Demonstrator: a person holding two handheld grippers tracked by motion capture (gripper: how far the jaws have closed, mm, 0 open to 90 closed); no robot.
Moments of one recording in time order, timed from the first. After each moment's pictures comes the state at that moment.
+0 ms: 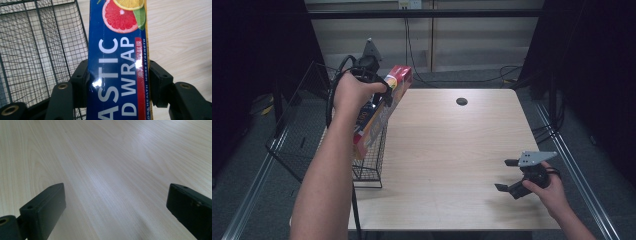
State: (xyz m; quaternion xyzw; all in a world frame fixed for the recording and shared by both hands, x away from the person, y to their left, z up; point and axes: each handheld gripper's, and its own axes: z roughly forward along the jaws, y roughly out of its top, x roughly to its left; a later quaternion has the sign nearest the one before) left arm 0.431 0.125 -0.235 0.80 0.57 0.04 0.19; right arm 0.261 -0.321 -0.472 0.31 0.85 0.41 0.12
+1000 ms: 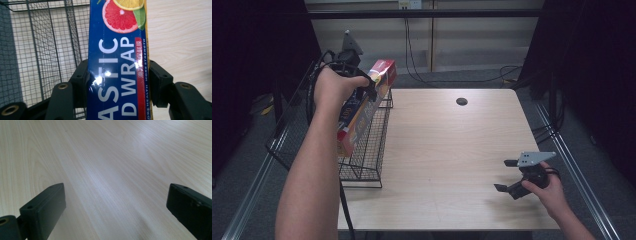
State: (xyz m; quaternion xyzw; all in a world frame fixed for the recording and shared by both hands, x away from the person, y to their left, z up) left arm 0.428 0.161 -0.216 0.77 0.60 0.05 0.19; right arm 0.261 -0.319 -0.472 0.31 0.85 0.41 0.11
